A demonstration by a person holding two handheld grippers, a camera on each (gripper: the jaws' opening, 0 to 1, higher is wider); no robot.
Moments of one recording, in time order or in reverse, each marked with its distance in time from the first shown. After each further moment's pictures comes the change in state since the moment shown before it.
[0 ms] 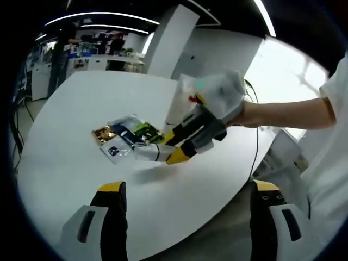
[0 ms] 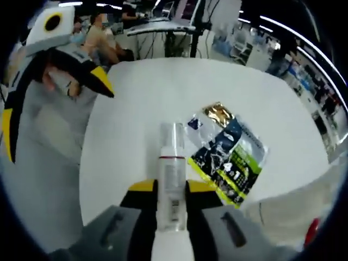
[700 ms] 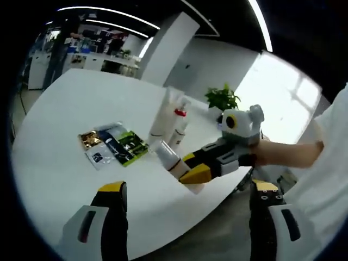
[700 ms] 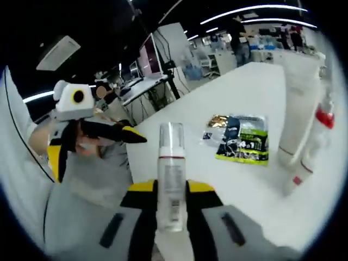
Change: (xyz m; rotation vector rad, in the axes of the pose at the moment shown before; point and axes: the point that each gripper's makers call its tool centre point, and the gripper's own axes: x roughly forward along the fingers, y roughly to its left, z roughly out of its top) left arm -0.001 -0.036 0.027 -0.087 -0.078 -0.108; right arm -0.068 0.051 0.007 0.440 -0.394 0.099
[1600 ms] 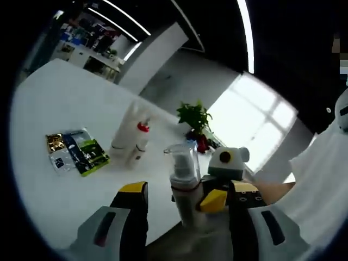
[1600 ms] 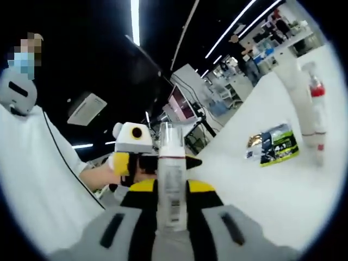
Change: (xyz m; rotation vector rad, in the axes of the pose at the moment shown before) left arm 0.009 -0.068 0.028 -0.123 -0.099 -0.265; right arm -0.055 0.081 0.029 0.183 -0.357 0.284
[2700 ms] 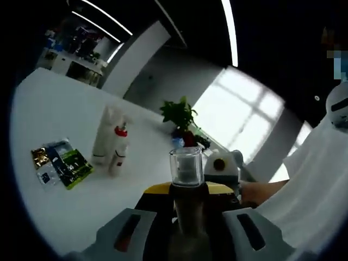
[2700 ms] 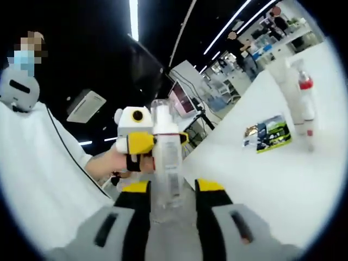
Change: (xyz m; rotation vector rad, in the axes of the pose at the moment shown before) left arm 0.016 -0.028 0.003 0.137 0.053 -0.056; right arm -0.037 0.006 -0.024 -0.005 0.073 -0.057
